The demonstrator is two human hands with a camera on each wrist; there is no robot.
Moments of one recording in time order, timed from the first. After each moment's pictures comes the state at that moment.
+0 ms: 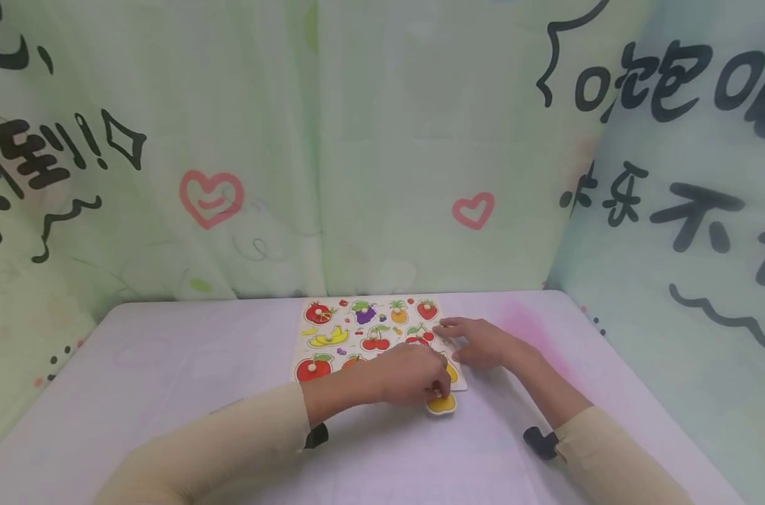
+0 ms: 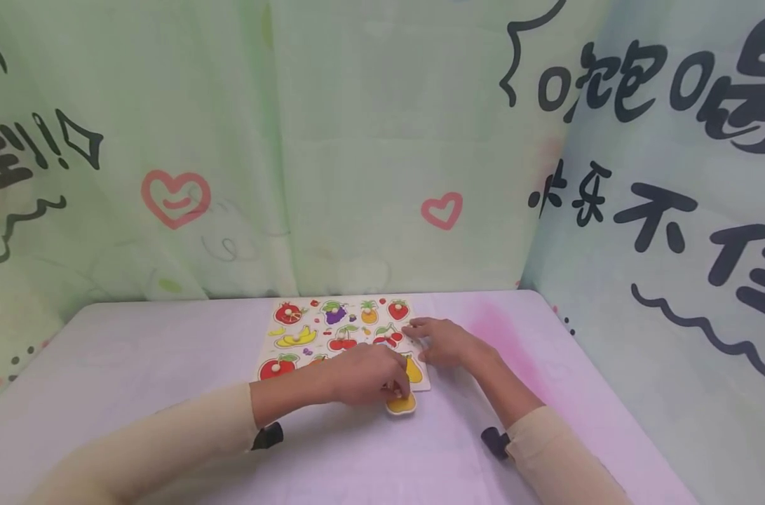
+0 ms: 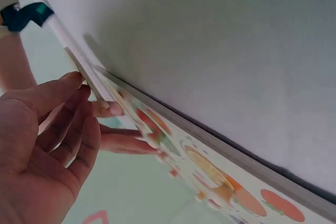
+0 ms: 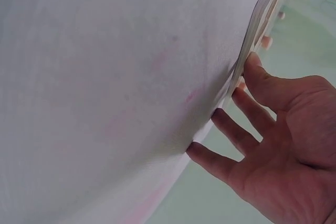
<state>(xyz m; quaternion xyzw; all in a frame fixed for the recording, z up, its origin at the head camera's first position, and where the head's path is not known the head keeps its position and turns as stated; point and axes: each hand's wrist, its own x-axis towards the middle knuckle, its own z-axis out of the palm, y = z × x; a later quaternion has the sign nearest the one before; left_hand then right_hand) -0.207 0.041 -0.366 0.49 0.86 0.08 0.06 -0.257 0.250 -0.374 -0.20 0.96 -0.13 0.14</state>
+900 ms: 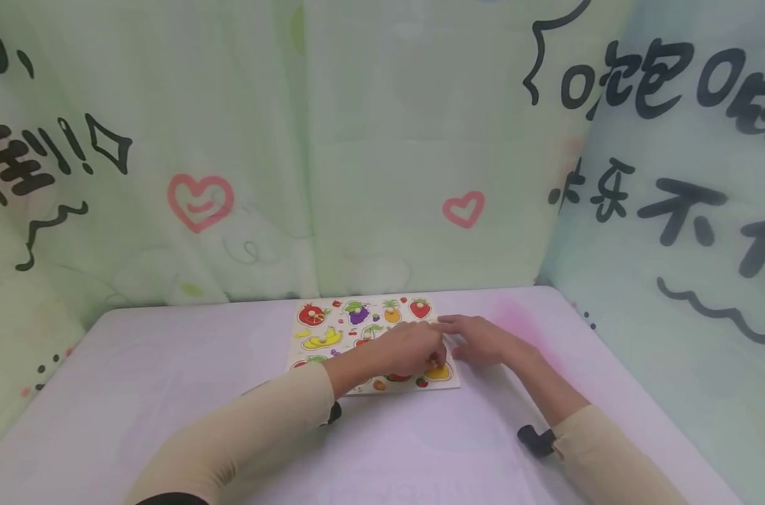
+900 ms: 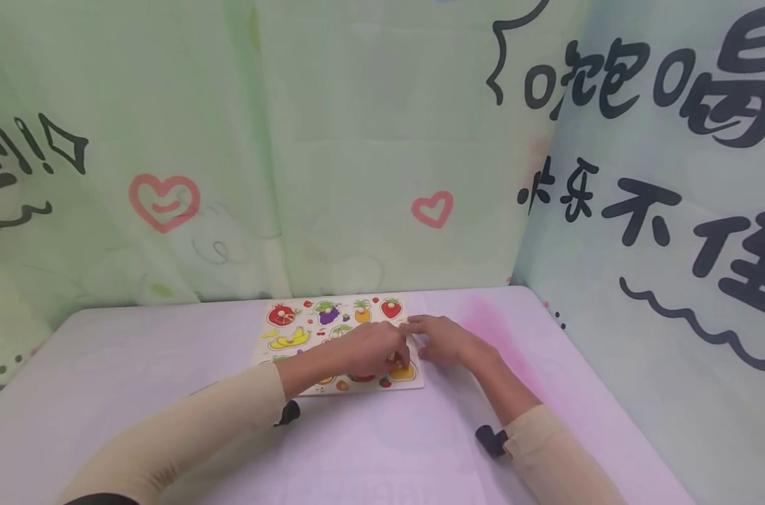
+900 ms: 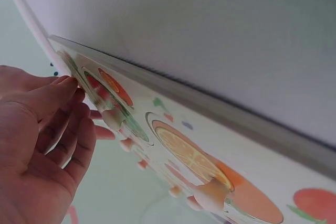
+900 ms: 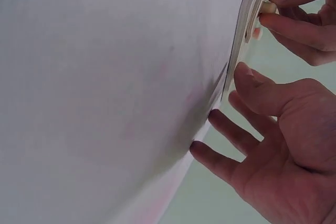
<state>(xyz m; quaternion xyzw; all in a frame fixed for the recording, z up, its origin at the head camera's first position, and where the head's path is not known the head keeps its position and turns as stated) -0.255 0.063 -0.377 0.46 0.88 0.08 0.04 -0.257 0.262 -0.376 -0.23 0.96 -0.12 0.11</state>
